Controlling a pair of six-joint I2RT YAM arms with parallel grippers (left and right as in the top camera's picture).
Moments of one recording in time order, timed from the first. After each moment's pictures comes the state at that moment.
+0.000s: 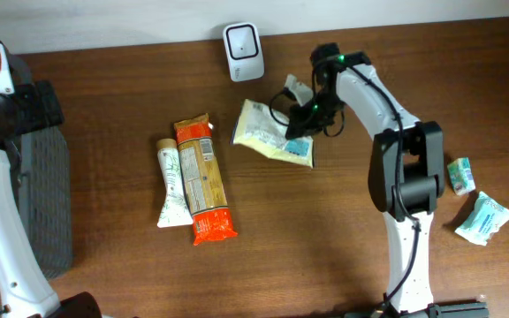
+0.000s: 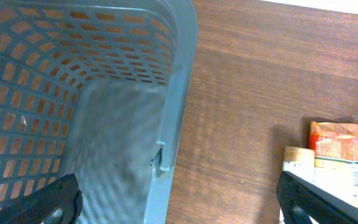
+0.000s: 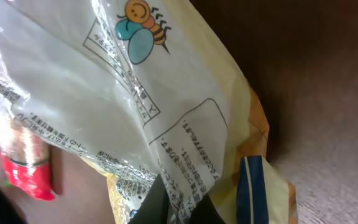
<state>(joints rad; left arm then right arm) 0.27 1.65 2.02 -1.28 -0.12 0.06 0.17 2.33 1.97 -1.18 -0.54 -0.25</state>
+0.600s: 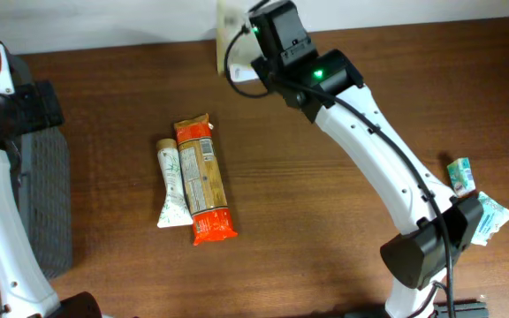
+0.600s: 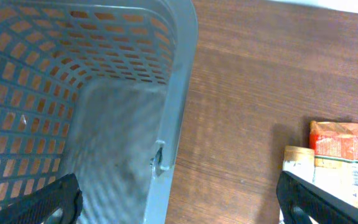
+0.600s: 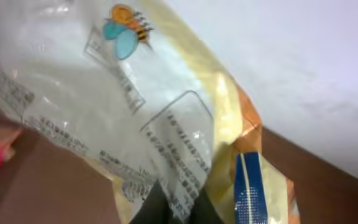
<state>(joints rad) 0.27 1.65 2.02 -1.28 -0.12 0.06 0.50 1.92 2.03 -0.83 0.41 -0.18</state>
